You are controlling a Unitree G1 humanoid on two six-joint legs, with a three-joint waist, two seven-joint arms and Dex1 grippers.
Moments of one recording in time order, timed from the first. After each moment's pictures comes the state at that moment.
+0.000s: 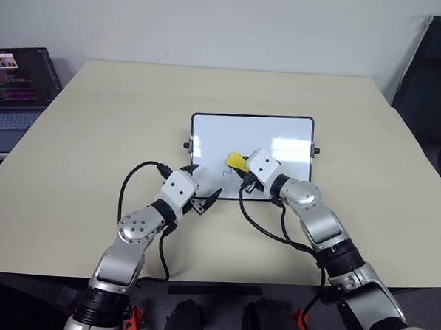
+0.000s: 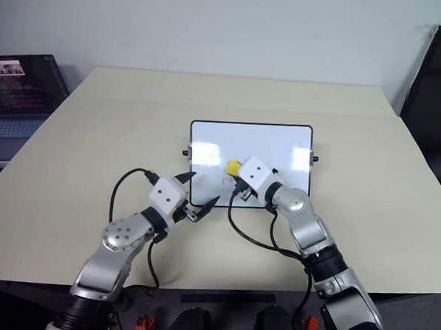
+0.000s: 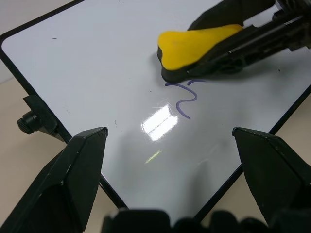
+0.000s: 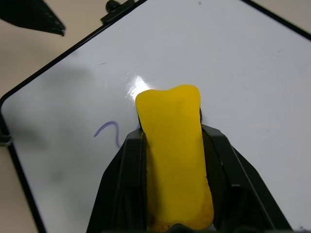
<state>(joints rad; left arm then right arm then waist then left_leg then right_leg) -0.15 0.39 -0.09 -0.19 0.00 0.15 -0.49 -0.58 -0.22 0.34 0.16 -0.14 0.22 0.51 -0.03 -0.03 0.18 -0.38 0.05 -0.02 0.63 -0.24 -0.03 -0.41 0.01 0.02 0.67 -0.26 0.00</state>
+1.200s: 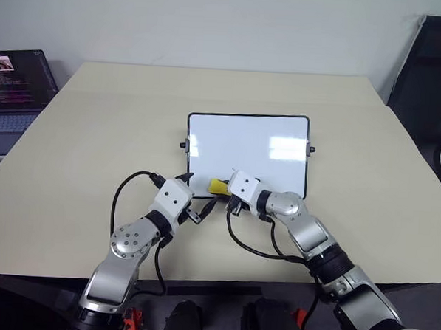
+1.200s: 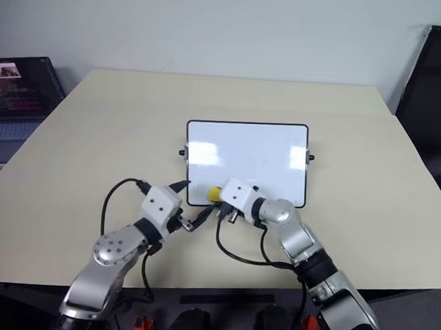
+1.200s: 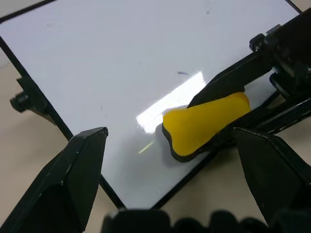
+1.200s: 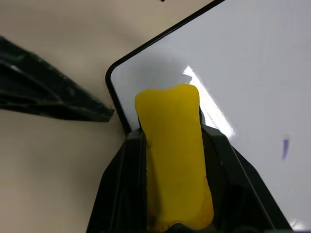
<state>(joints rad) -0.05 0.39 -0.08 -0.32 -0.03 0.23 -0.46 -0.62 -0.19 0.44 0.26 -0.15 0.17 0.60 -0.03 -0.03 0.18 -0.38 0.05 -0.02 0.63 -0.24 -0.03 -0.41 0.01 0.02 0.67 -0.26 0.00</state>
